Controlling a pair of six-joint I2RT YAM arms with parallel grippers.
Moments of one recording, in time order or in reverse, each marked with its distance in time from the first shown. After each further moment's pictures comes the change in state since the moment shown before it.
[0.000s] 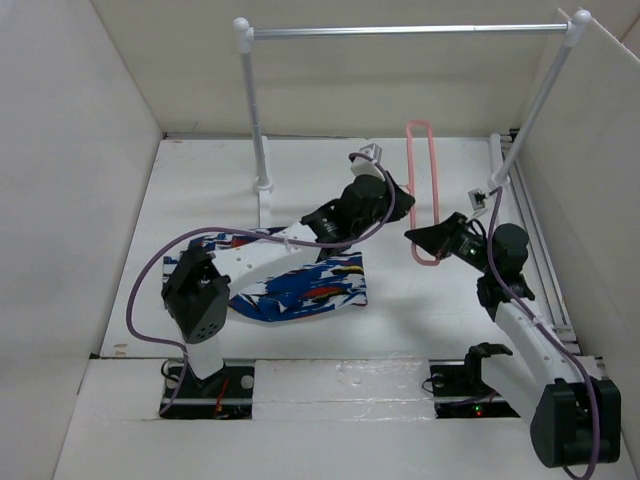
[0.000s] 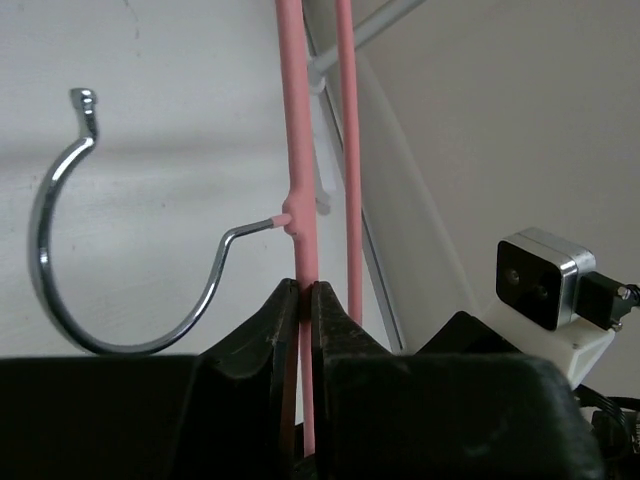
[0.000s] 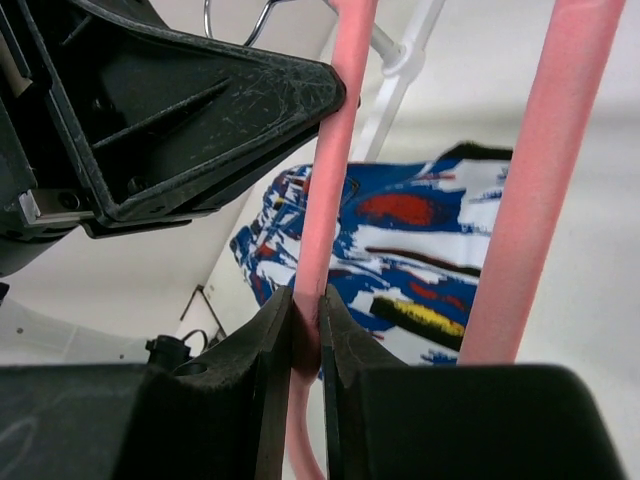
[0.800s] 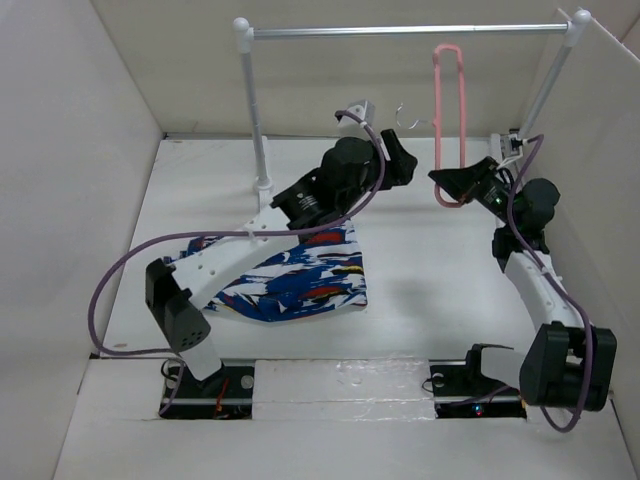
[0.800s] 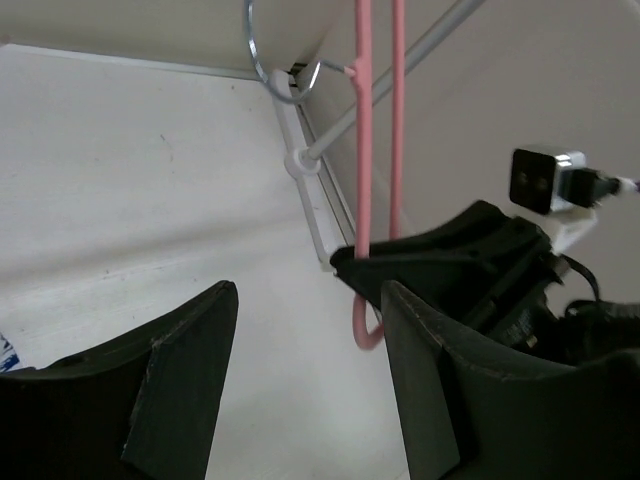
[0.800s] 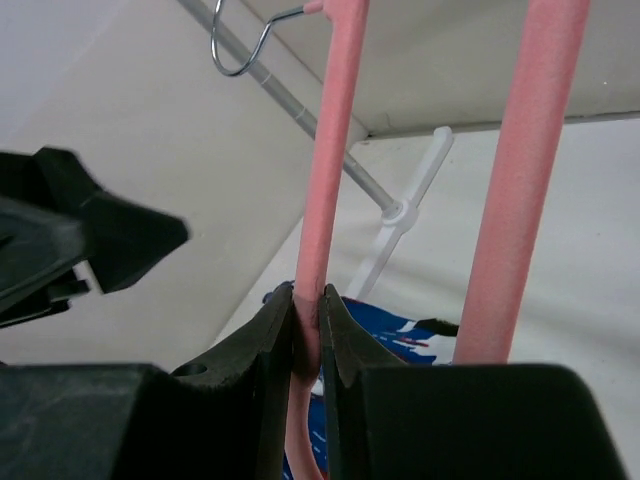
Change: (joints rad) left arm 0.001 -0.137 0.233 -0.283 -0.066 0.189; right arm -0.180 0.336 0.342 0.246 -0.053 0.102
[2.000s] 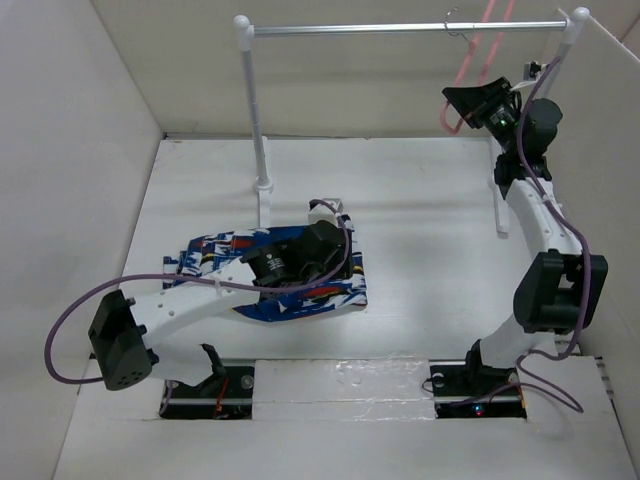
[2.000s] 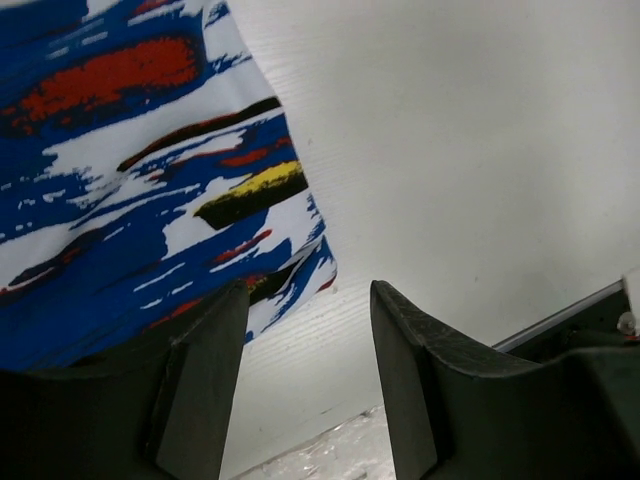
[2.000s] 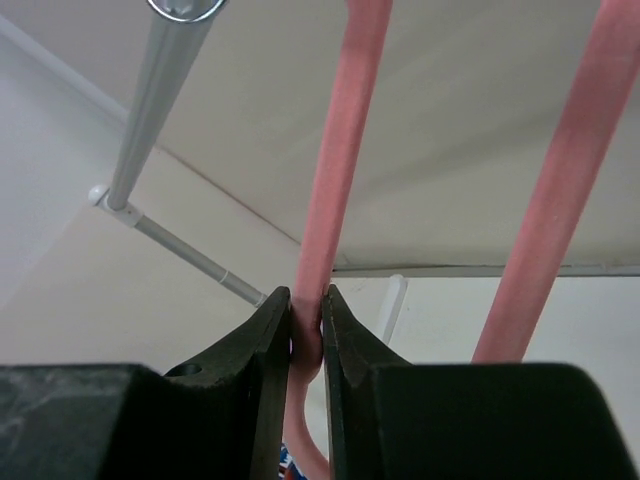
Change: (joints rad) left arm -0.077 -0.325 -0.672 -0.225 -0.014 -0.016; right arm 0.043 0.381 0.626 -0.218 0.288 0.031
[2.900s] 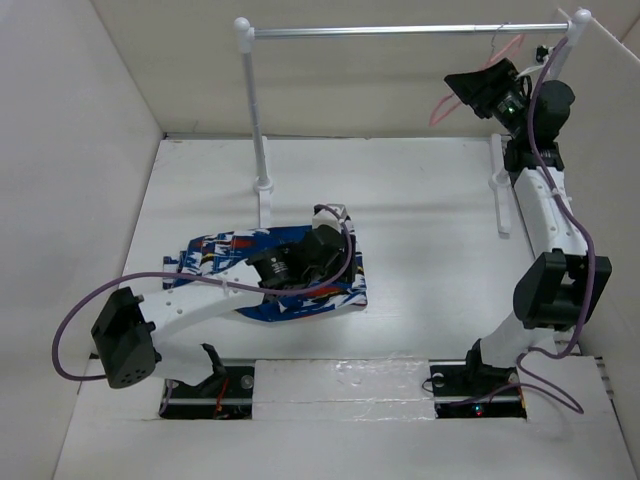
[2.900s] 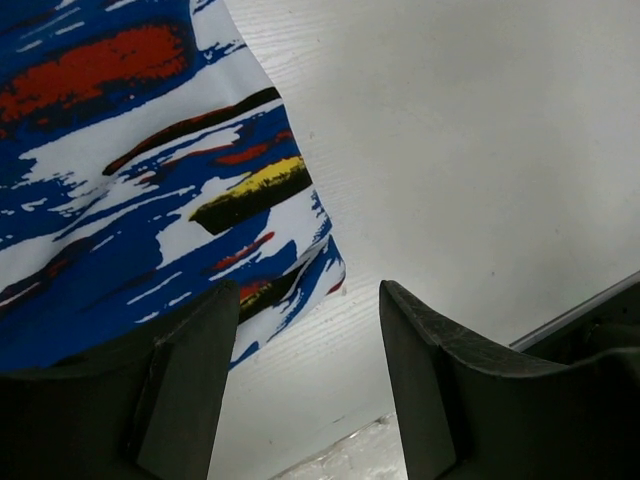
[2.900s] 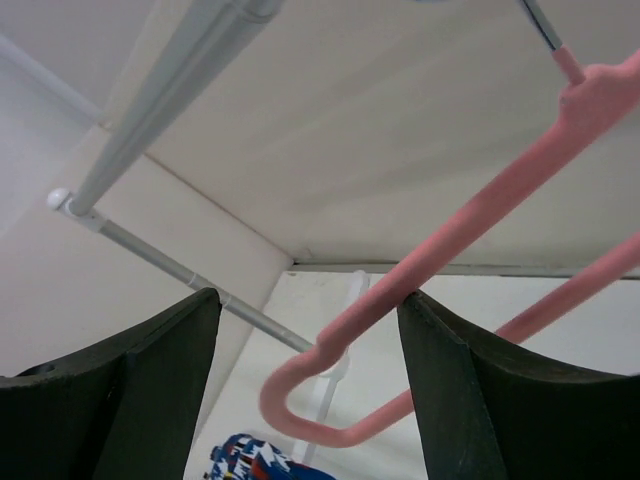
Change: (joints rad) left arm 0.017 0.020 -0.029 0.068 0.035 0.041; right arm -0.037 0.016 0.167 -0.254 -0.027 -0.142
